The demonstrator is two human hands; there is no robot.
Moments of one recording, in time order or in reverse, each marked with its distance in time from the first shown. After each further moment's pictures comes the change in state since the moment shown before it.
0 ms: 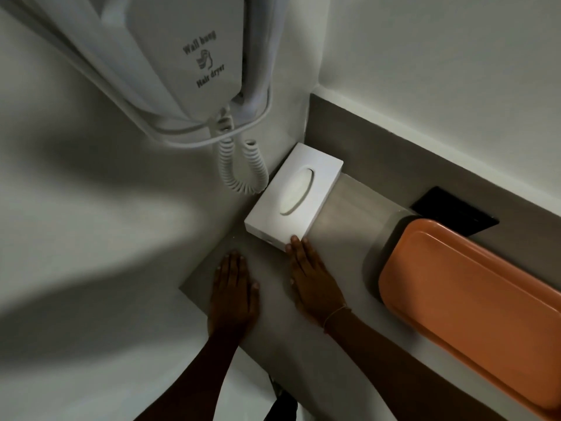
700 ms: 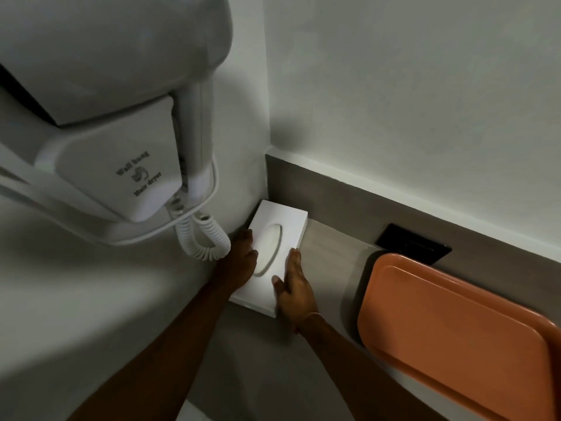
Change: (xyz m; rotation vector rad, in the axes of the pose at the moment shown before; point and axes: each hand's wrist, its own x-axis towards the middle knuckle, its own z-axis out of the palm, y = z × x) left_hand 0.177 0.094 -0.085 -0.402 -0.213 0.016; right_hand 0.063 0.011 -0.050 0.770 0.190 0.555
